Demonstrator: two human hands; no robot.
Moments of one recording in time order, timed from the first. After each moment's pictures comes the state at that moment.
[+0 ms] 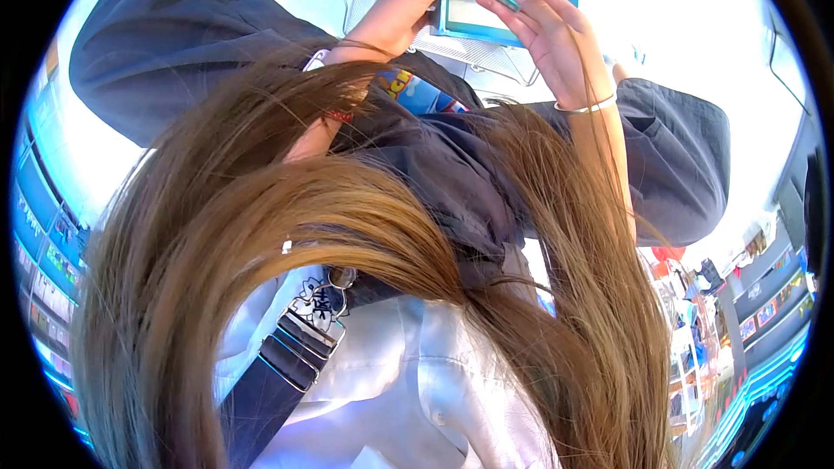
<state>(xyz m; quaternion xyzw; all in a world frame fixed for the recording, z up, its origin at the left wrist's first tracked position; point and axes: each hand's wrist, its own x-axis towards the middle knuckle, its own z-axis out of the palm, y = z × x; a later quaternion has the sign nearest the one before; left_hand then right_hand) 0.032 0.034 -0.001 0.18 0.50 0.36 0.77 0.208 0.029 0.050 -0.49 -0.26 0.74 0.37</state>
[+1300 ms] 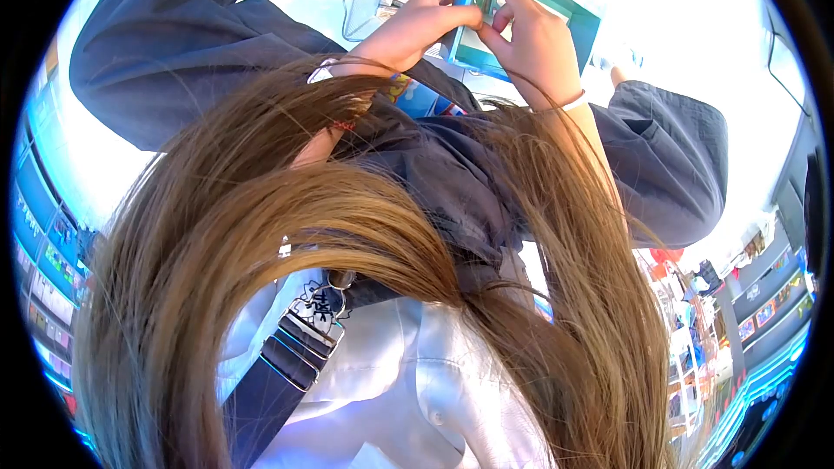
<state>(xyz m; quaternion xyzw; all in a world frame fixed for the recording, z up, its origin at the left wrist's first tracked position) 0.038 0.025 -0.013 0.32 0.42 0.34 0.78 0.197 0.026 0.037 -0.55 -0.77 0.29 0.15</state>
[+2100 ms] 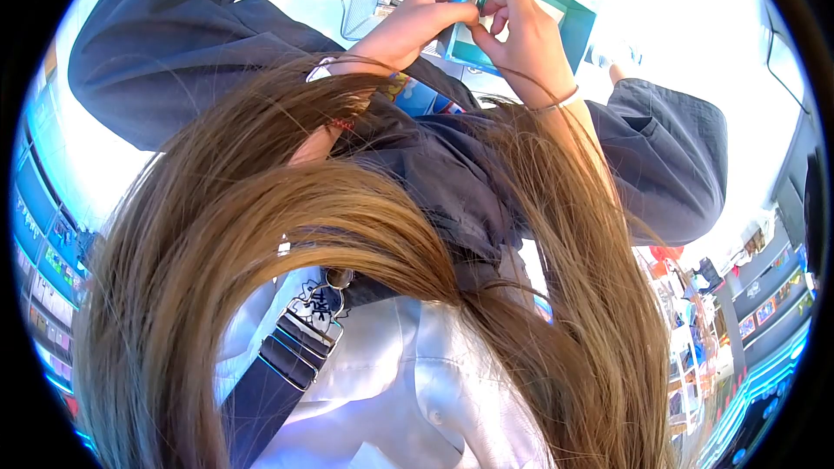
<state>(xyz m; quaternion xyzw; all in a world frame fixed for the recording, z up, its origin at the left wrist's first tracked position) 0.039 0.022 -0.020 0.30 0.42 0.35 0.78 0.195 0.021 0.027 -0.53 -0.75 0.34 0.22</state>
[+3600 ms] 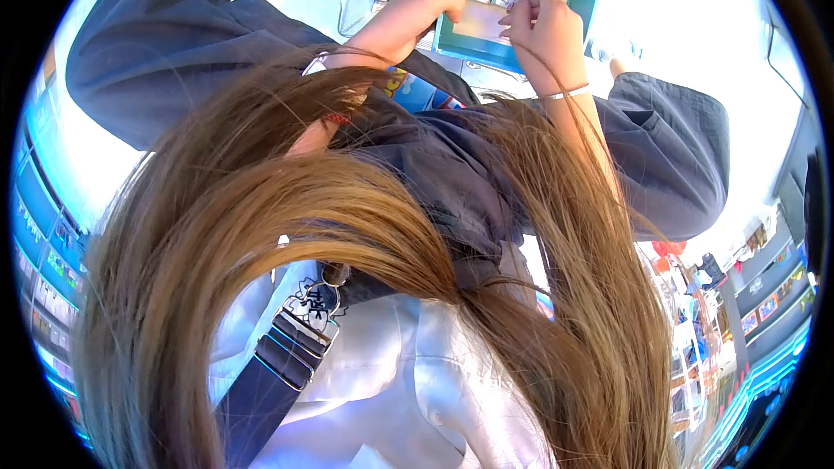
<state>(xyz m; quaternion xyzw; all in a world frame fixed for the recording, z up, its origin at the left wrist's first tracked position) 0.037 0.027 -0.016 0.27 0.47 0.32 0.78 0.209 0.021 0.023 -0.66 -0.64 0.36 0.17</state>
